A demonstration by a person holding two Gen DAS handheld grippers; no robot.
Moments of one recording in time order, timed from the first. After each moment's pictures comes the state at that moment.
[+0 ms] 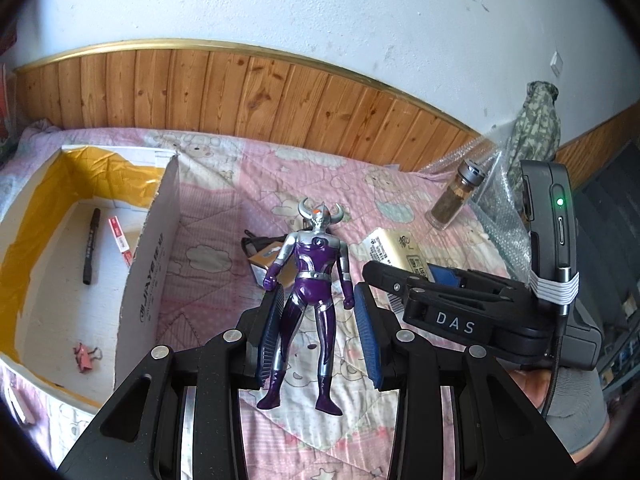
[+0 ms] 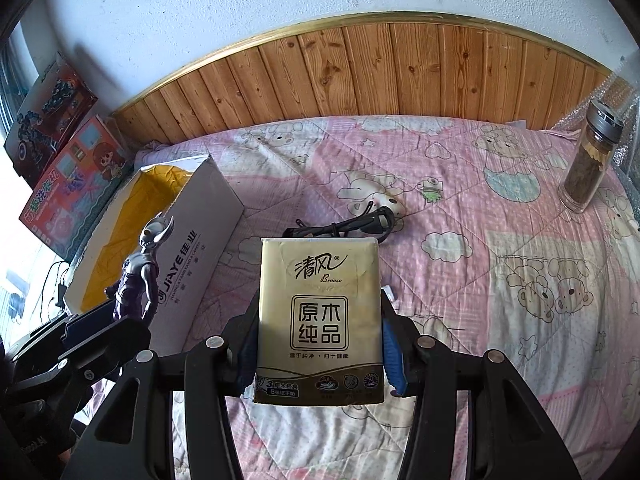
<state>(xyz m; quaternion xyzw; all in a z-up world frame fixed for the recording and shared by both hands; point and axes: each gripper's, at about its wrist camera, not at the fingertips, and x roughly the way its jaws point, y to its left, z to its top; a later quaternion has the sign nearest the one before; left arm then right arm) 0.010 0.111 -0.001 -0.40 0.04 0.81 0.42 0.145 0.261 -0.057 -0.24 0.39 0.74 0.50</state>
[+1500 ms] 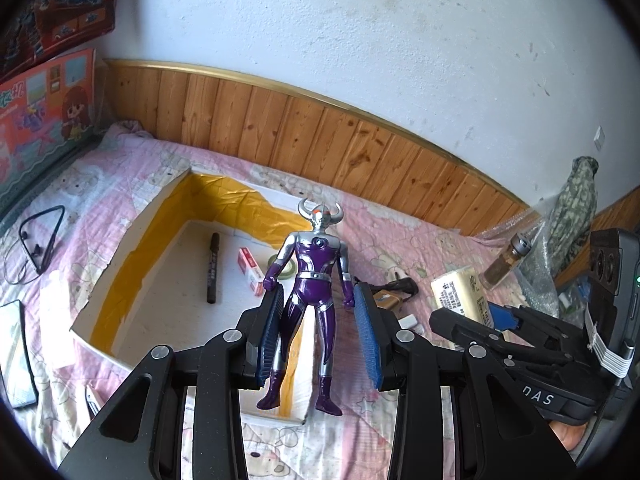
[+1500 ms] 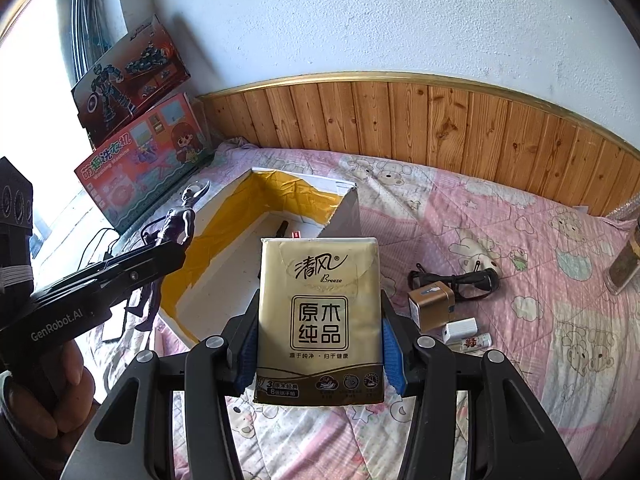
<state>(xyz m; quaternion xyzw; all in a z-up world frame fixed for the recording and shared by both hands) -0.049 -0.026 0.035 -0.37 -0.02 0.87 0.33 0.023 0.219 0.017 -0.22 0.31 0.79 0.47</state>
